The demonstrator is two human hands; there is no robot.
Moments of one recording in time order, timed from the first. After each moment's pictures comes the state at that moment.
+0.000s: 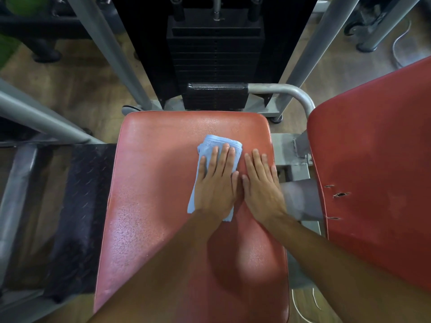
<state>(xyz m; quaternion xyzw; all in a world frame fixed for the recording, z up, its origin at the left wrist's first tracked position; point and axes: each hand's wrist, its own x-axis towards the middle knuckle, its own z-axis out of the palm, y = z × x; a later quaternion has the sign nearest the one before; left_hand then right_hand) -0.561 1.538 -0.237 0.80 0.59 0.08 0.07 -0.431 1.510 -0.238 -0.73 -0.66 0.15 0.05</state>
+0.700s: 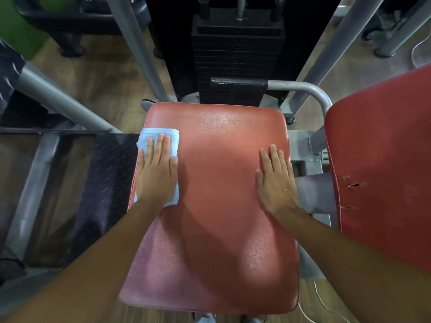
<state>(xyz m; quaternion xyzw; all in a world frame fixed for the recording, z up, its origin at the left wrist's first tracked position) -0.728 1.549 -0.226 0.72 0.69 0.04 0.05 -0.446 1.504 -0.220 -0.75 -0.64 0.16 0.05</state>
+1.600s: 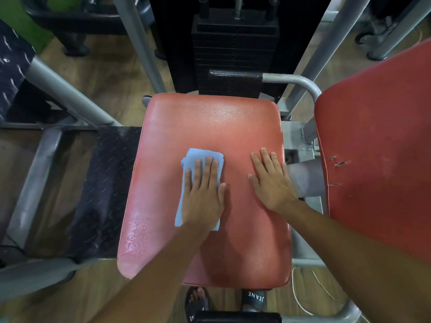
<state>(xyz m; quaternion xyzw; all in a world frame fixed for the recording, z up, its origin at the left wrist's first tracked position) -0.631 1.444 -0.230 0.76 0.64 0.05 0.07 -0.438 1.465 -0.209 -0.70 -0.68 0.21 -0.02</state>
